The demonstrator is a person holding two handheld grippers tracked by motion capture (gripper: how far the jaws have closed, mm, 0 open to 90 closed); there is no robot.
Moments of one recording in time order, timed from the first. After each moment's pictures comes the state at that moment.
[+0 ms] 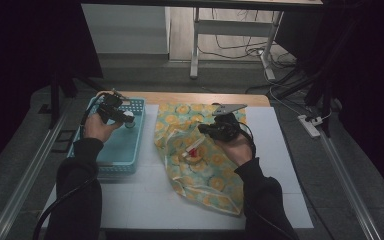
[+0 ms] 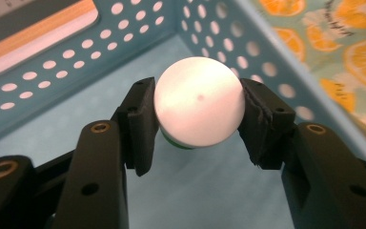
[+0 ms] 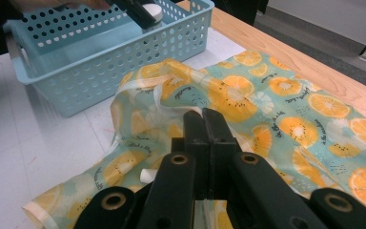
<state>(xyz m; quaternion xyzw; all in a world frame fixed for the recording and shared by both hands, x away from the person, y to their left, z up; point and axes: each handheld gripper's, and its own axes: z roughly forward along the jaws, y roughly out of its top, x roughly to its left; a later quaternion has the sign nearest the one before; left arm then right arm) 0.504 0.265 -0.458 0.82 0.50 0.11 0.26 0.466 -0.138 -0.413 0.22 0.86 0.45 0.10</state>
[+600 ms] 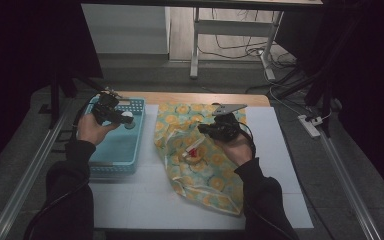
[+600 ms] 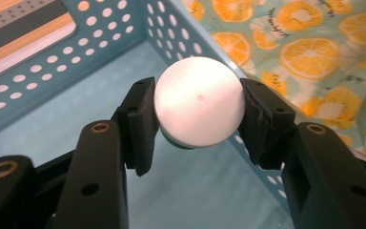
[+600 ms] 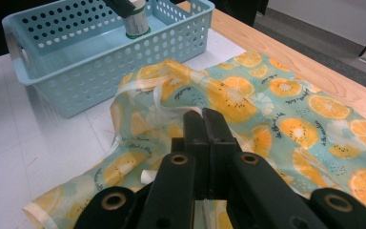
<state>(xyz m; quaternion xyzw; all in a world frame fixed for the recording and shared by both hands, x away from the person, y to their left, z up) 0.480 0.265 -0.435 0.83 0.47 0.09 0.29 0.465 -0.138 -0.412 0.22 0.86 0.45 0.11</state>
